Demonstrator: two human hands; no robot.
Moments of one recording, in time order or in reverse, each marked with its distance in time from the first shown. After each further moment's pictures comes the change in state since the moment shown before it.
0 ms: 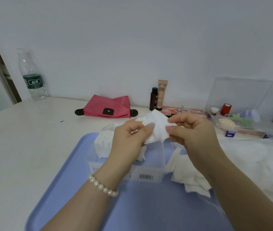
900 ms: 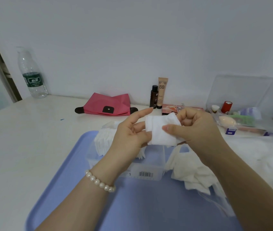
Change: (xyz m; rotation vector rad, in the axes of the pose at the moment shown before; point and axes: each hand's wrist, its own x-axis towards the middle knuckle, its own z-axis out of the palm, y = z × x) left_hand -0.001 0.004 -0.004 -0.051 -0.208 -0.014; right_hand -0.003 -0.015 -0.002 -0.263 -0.036 -0.006
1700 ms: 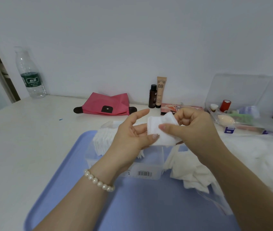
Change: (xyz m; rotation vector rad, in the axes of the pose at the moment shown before) left_hand -0.002 -0.001 0.001 -0.053 -0.033 -0.069; right_hand 0.002 0.006 0.001 -0.058 0.019 -0.075
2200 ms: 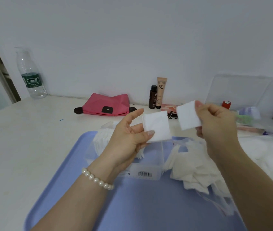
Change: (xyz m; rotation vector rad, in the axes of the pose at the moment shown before) left_hand 0.004 0.003 -0.003 -0.163 0.038 -0.072; right_hand 0.013 0.008 -0.021 0.146 0.360 0.090
